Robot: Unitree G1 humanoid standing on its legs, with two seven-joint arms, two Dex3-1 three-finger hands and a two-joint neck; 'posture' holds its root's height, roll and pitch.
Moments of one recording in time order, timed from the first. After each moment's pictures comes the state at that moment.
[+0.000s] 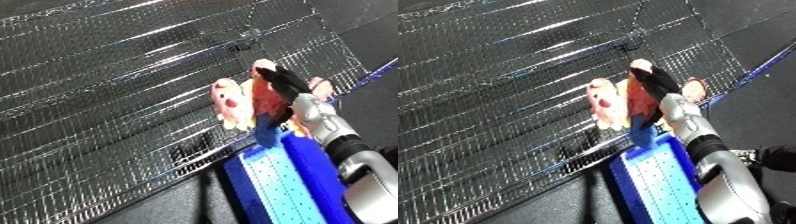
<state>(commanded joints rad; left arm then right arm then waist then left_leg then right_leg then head) 0.10 0.45 -0.13 0.00 -0.49 -0.15 0.14 -0.81 -0.94 0.43 1.04 -0.14 -0.02 -0.01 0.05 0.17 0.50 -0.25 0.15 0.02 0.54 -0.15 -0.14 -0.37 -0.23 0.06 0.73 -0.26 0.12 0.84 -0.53</state>
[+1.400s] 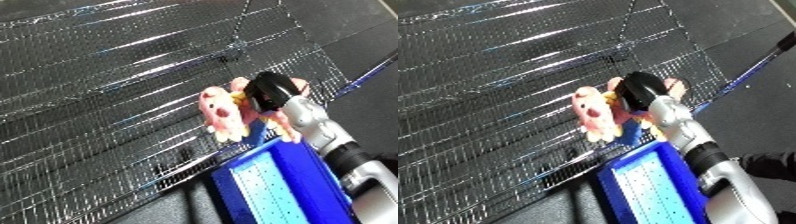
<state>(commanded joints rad) 0.11 0.47 -0.09 0.07 -0.50 -0.13 0.14 -0.64 -1.02 0.26 0.68 -0.13 -0.02 -0.07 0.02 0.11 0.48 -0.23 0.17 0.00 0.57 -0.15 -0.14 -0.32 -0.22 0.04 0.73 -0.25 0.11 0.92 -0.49</state>
